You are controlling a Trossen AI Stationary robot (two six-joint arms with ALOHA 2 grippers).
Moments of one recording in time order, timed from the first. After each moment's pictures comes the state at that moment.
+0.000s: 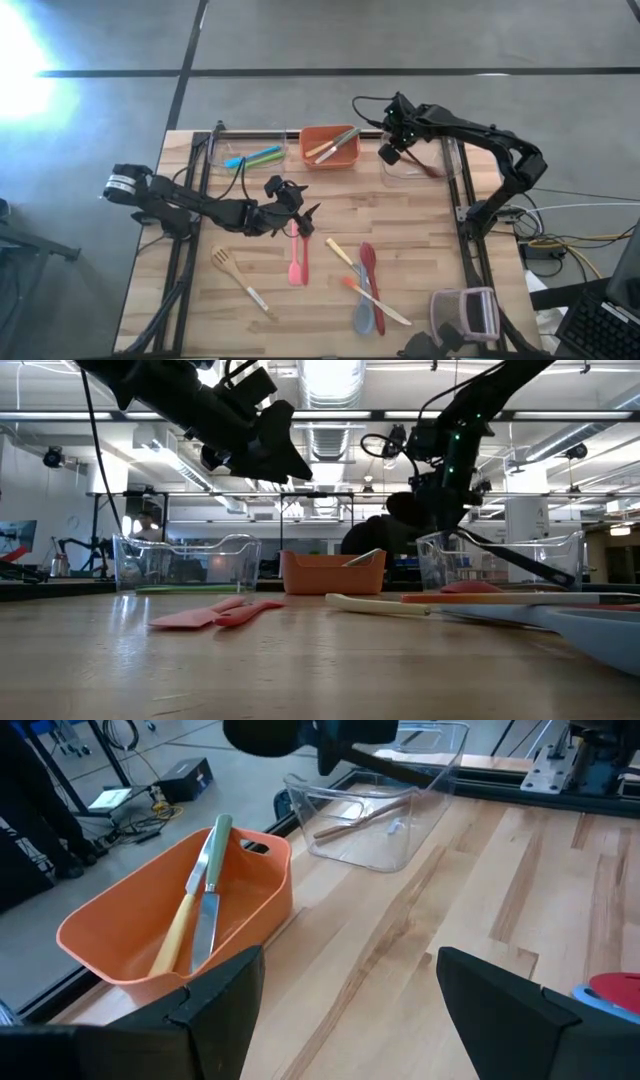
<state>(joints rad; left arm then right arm) -0.14 1.45 0.78 0.25 -0.74 -0.21 -0.78 1.61 1.20 -0.79 0.13 -0.04</state>
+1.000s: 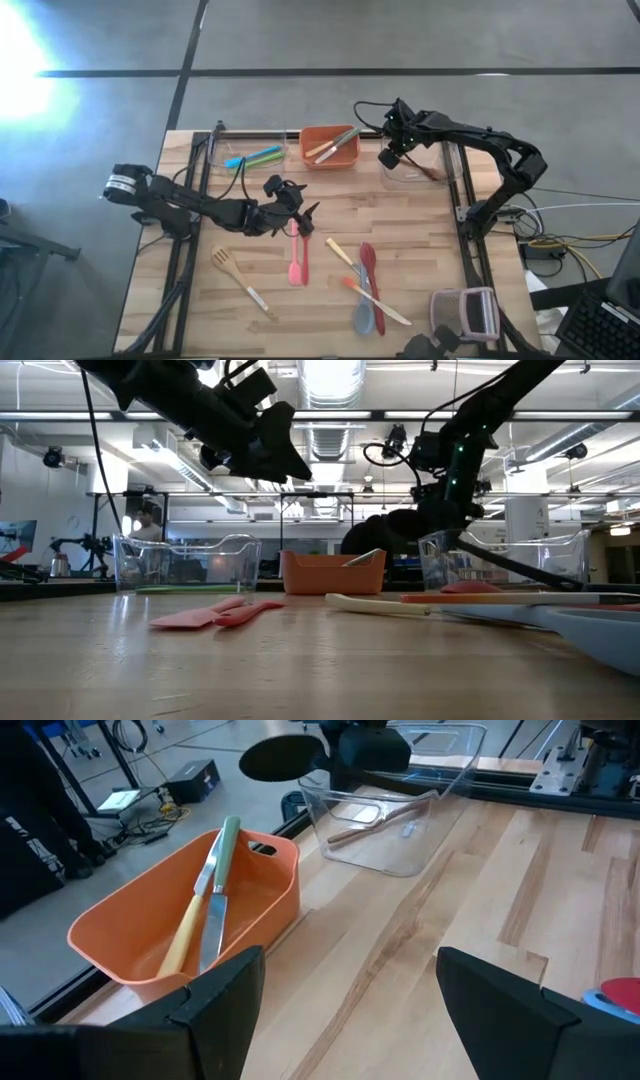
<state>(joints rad) -0.13 1.46 0.78 0.25 -0.76 -0.21 -0.78 1.61 1.10 -0.68 0.11 -0.06</state>
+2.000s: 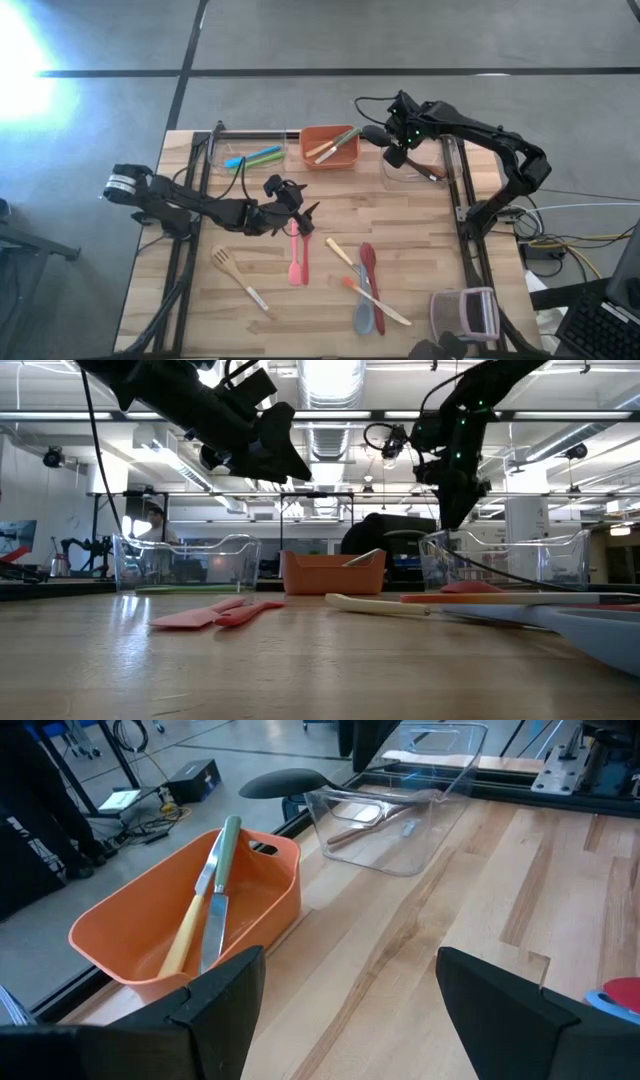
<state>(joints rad) -0.13 1.46 0.78 0.25 -0.76 -0.21 -0.77 1.57 1.24 -0.94 0.04 -0.09</state>
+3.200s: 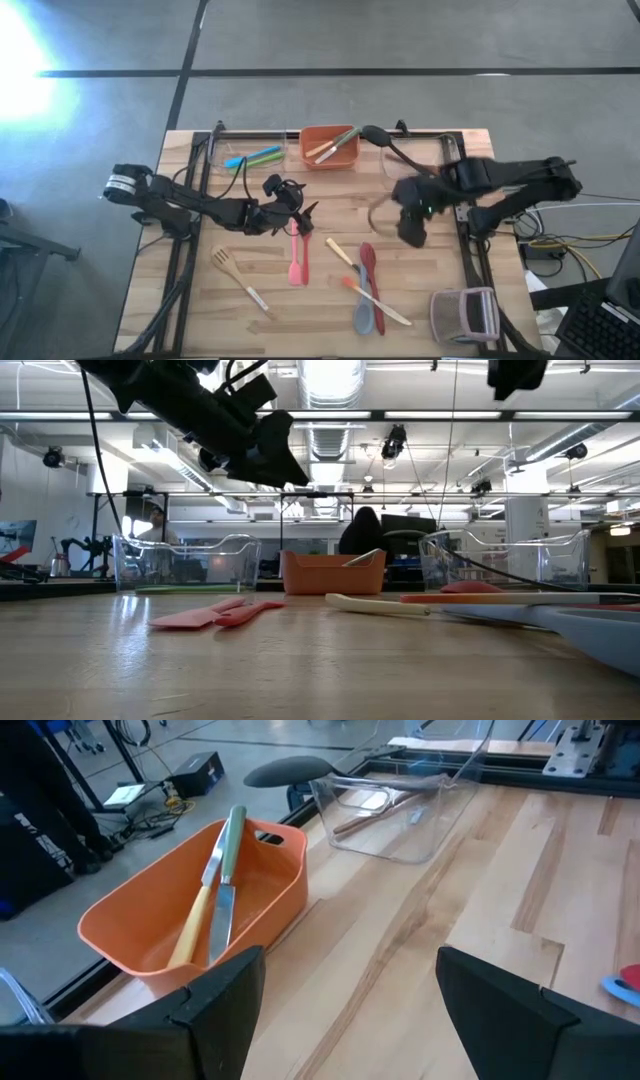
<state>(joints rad) -0.13 1.46 0.78 0.22 -0.76 -0.21 0.14 1.29 1.41 -1.26 0.00 0.60</state>
